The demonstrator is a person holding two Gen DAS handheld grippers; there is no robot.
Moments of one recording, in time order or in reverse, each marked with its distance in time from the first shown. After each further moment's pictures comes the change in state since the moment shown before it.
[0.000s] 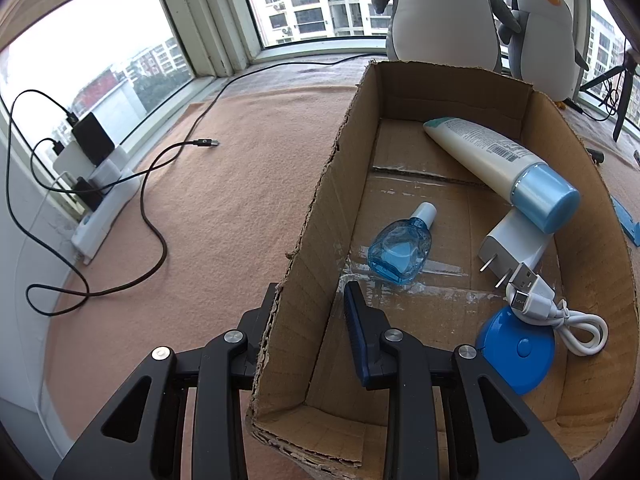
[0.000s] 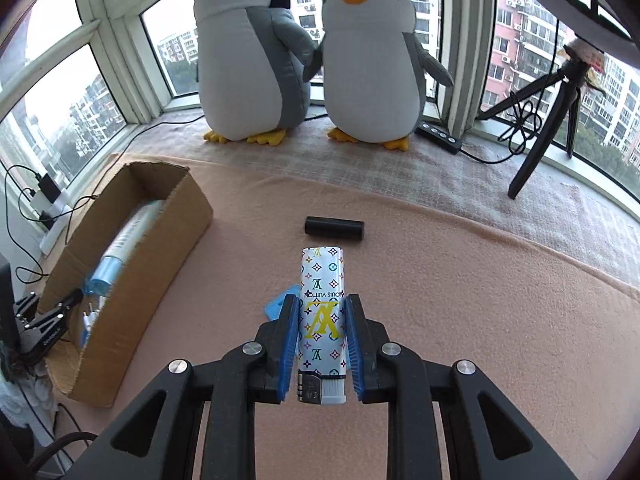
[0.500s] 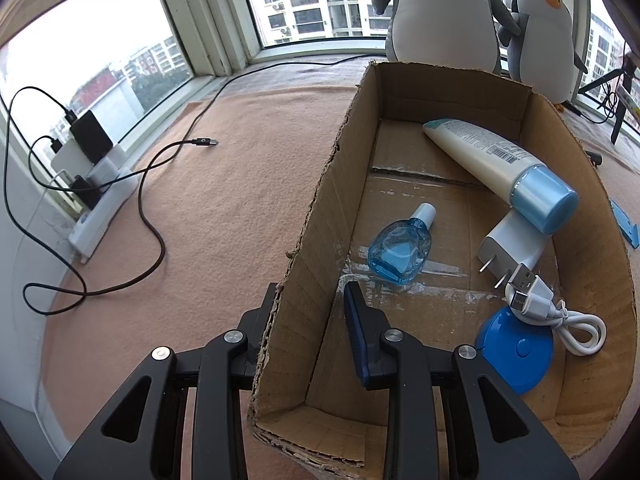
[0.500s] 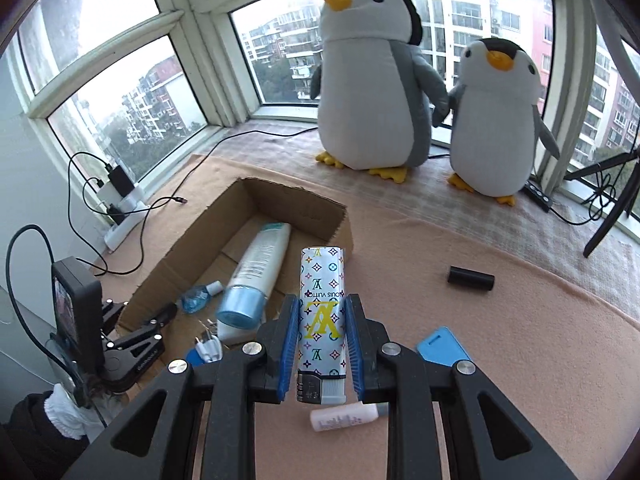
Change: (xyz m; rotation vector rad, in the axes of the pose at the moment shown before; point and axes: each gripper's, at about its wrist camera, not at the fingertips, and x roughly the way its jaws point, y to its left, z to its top) left arm 0.001 0.001 0.001 -0.006 -0.001 -0.012; right arm -0.021 0.107 0.027 -0.111 -0.035 0.176
